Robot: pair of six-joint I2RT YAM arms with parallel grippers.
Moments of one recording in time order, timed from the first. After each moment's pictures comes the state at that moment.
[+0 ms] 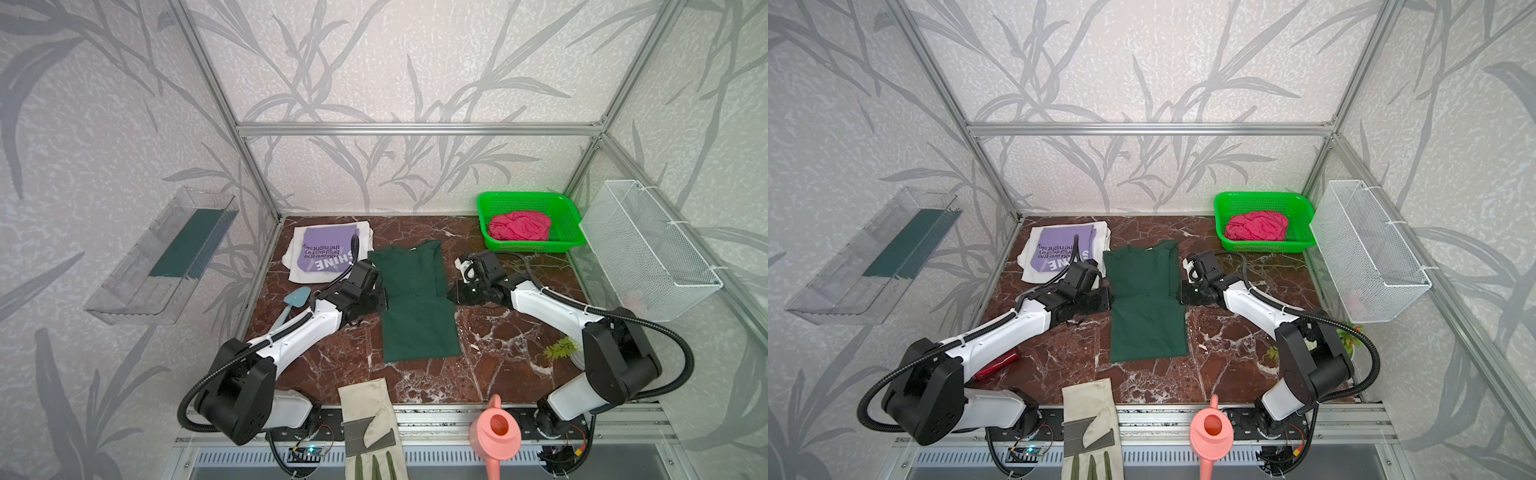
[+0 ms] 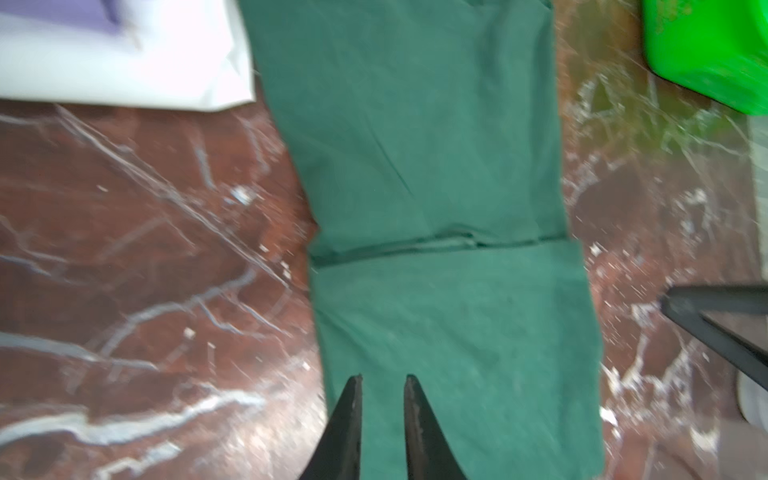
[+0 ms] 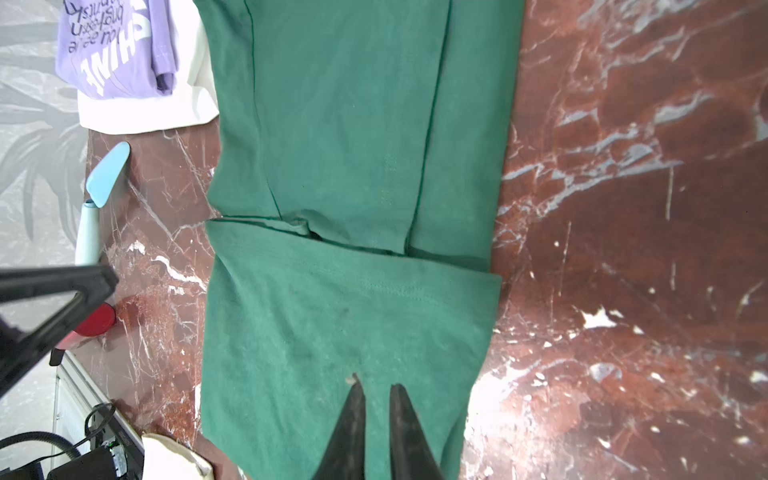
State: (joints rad) left arm -0.54 1.35 0.81 -0.38 0.06 -0.63; right arm 0.46 1.57 0.95 -0.36 -0.33 0.48
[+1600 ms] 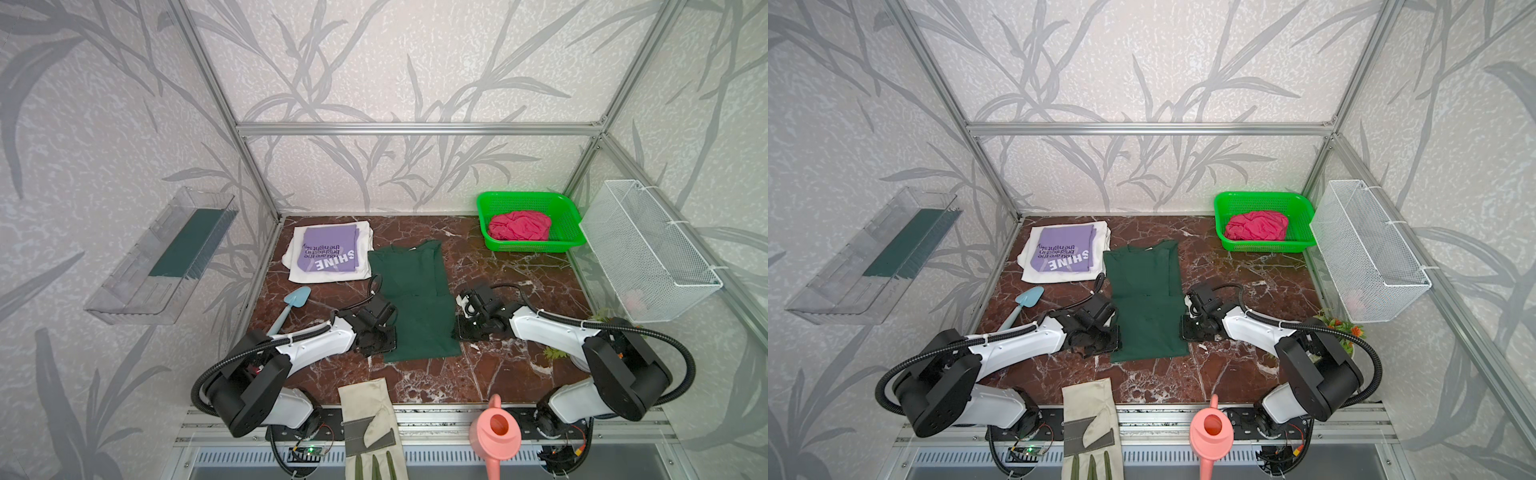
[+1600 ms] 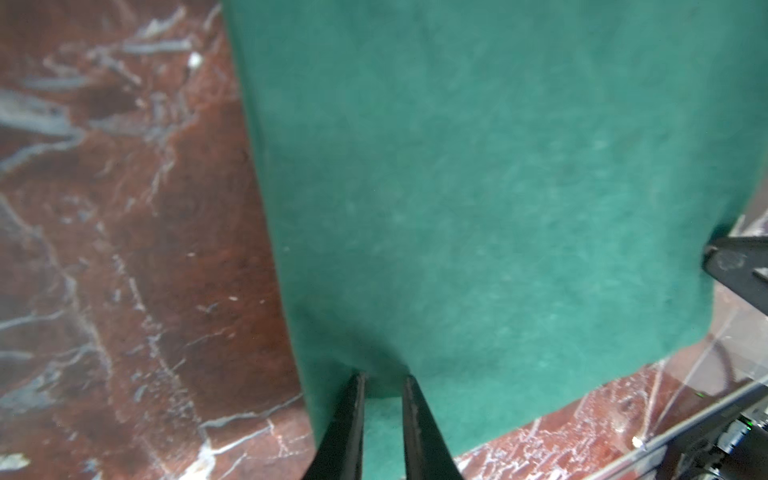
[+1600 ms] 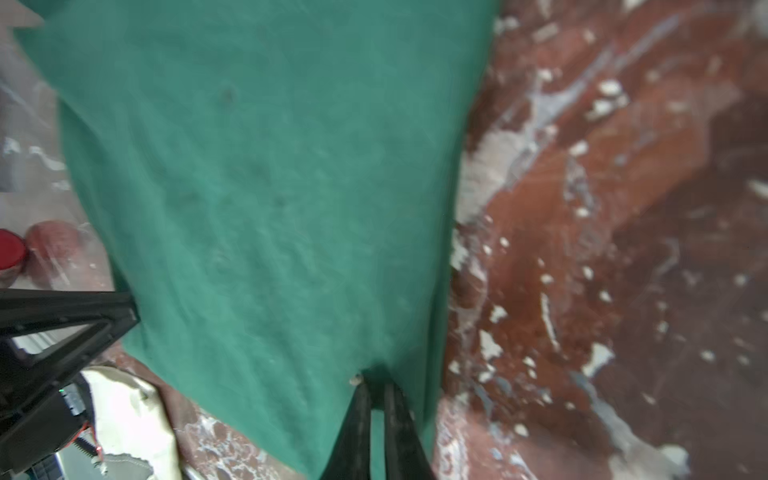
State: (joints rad) left arm -0.69 1.41 0.66 -0.45 0.17 -0.81; right arm 0.58 1.49 0.69 -0.36 -0.31 0.61
